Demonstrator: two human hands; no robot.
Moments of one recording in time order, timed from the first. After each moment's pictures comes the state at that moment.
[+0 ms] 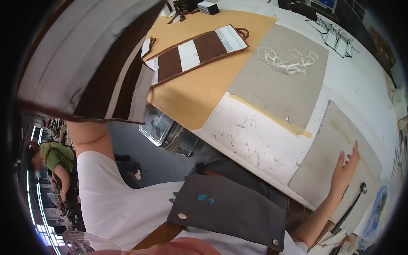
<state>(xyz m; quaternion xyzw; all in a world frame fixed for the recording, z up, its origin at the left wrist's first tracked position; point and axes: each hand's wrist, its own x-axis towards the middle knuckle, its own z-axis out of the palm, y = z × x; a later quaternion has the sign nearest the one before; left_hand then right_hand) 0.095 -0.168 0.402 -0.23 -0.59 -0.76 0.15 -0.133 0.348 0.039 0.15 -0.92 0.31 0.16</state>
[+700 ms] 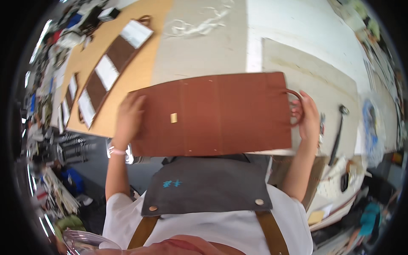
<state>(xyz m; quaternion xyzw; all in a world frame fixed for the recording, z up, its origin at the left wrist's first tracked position) 0.100 -0.132 0.056 0.04 -0.99 -0.01 0.10 -0.108 0.381 0.011 -0.06 -0.66 0.74 -0.14</state>
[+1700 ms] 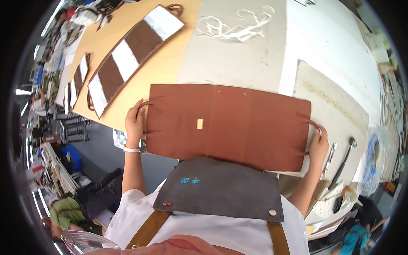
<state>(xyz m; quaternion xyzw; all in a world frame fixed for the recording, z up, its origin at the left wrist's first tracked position) 0.142 -0.192 0.007 0.31 -0.90 -0.25 0.17 -0.112 0.384 -0.013 0.02 -0.97 0.24 0.04</state>
